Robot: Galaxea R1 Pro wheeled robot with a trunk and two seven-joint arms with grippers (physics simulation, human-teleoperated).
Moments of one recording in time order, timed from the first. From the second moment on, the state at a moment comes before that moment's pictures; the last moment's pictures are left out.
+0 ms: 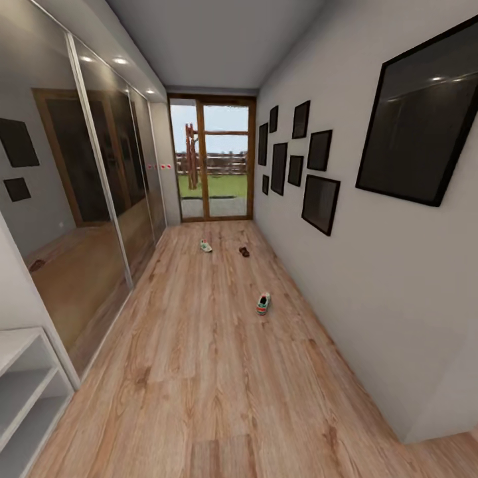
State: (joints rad) left arm -0.16 0.06 0.02 -0.23 0.03 -0.37 0.00; right arm -0.06 -0.03 0.00 -0.48 0.01 -0.40 0.00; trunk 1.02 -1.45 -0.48
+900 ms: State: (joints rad) left arm -0.16 0.06 0.02 -0.23 0.03 -0.37 0.00; right arm -0.06 -0.03 0.00 -0.47 0.01 -0.40 0.00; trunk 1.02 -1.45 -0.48
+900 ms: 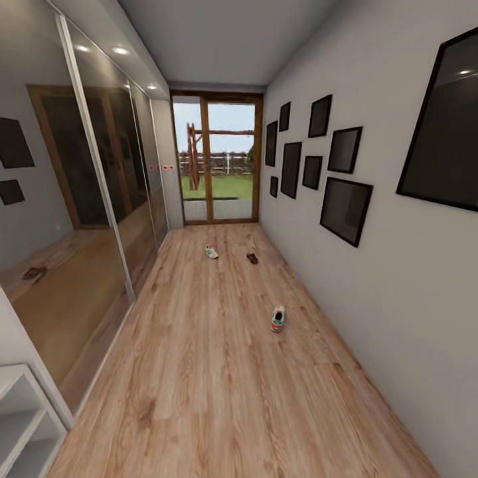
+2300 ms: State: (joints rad) left arm -0.16 0.06 0.02 -0.23 0.03 -0.37 0.00; right arm -0.06 -0.03 0.00 -0.47 0.01 -0.40 0.00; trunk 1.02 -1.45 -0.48
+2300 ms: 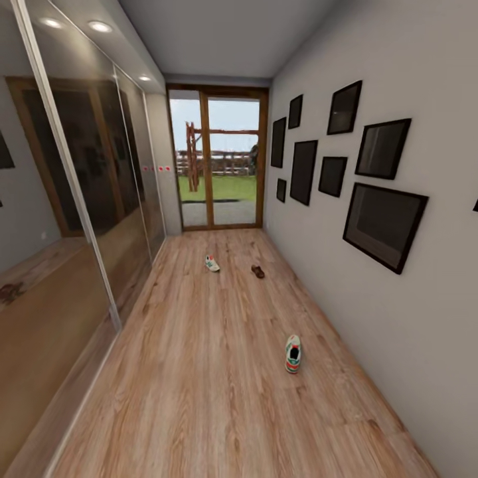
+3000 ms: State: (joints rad) left arm -0.16 0.06 0.02 -0.23 0.03 -0.37 0.00; right arm -0.06 -0.03 0.00 -0.47 0.01 -0.40 0.00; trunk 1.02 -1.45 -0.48
